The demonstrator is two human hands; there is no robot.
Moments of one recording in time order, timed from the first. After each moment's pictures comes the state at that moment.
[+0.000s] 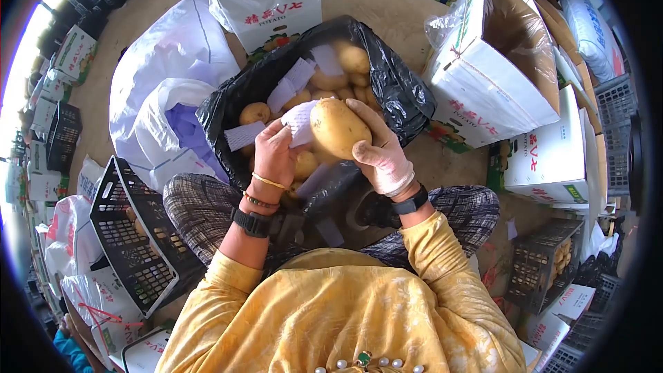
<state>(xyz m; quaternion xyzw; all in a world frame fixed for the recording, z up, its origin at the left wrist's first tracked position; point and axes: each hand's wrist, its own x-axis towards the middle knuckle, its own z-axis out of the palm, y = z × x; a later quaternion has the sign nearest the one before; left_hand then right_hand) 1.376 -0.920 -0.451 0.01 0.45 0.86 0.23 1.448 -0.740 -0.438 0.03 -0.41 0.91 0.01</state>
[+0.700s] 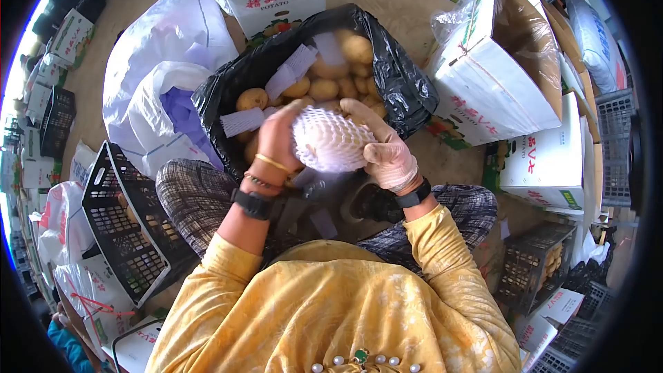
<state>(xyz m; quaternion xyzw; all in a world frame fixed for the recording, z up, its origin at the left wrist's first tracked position) 1.359 -0.913 -0.476 -0.11 0.30 0.88 0.35 1.451 -0.733 -0.448 0.01 -0.40 0.91 -0.09</state>
